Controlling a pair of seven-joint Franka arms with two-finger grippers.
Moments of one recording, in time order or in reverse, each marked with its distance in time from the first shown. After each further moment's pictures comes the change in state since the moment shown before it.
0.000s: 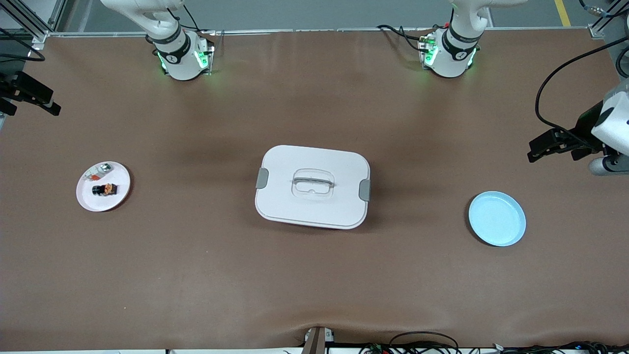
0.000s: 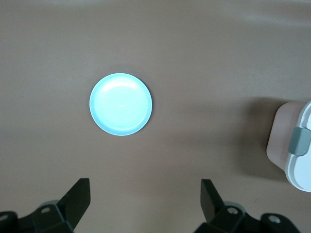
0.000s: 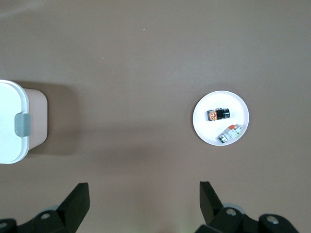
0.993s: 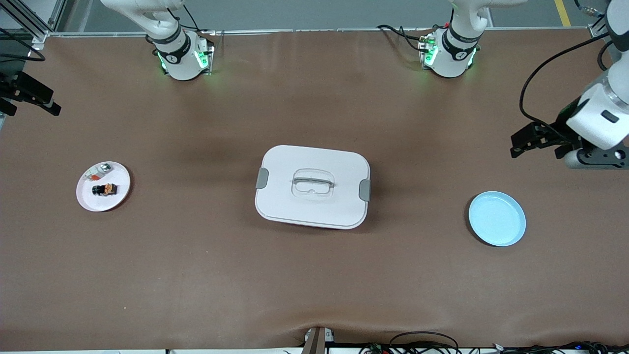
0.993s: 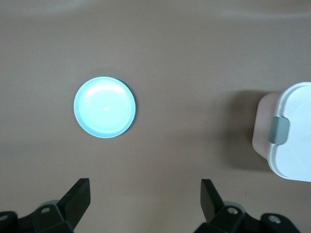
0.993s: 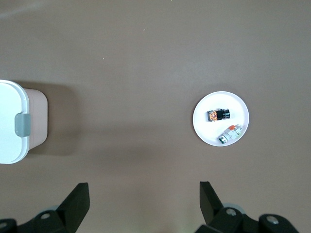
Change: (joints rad) left arm -0.004 -0.012 -0.082 0.005 -0.001 -0.003 -0.004; right arm 0.000 0.000 0.001 0.000 0.000 0.002 -0.001
